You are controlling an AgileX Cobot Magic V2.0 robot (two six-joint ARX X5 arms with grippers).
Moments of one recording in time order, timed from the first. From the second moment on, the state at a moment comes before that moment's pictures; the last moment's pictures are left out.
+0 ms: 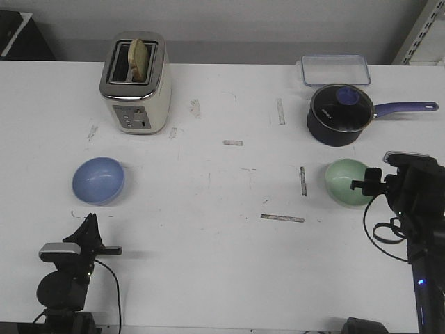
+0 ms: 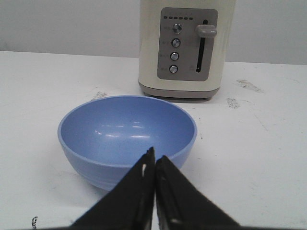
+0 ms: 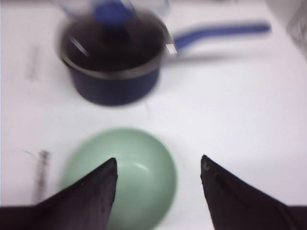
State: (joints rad) left arm -0.01 0.01 0.03 0.06 -0.04 -0.04; right arm -0.19 1.08 1.08 -0.63 0.00 -0.03
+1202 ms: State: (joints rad) left arm -0.01 0.01 0.03 0.06 -0.04 -0.04; right arm -0.28 1.36 1.14 -0.60 -0.24 -0.07
